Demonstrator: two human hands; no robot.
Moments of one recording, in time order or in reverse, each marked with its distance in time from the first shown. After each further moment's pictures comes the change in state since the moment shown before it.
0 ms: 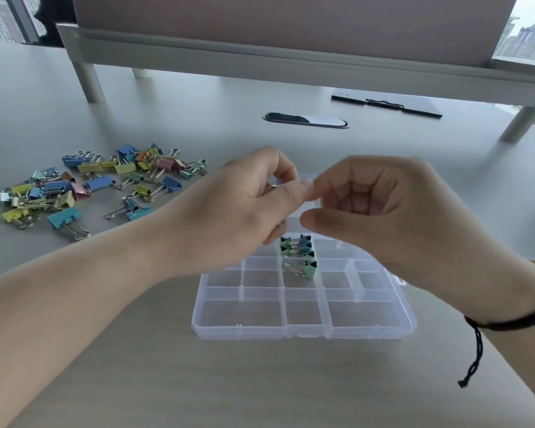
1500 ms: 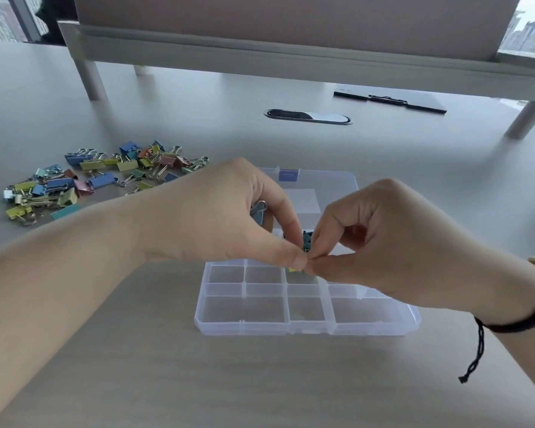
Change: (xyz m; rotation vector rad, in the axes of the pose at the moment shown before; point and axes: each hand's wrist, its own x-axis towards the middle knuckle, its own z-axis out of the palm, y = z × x) left_hand -0.002 0.009 -0.013 0.254 -0.210 -0.103; right_hand -0.005 -0.004 0.002 -0.303 -0.274 0.106
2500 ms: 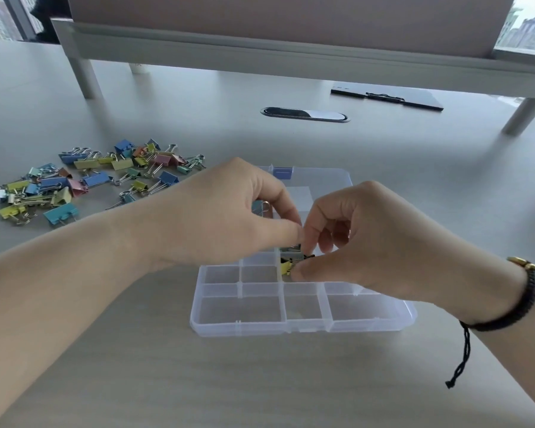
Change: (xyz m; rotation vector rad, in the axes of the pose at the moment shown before) left_hand 0.002 -0.003 0.011 0.020 0.156 -0.021; right_hand 0.005 0.000 0.007 0.001 0.023 0.127
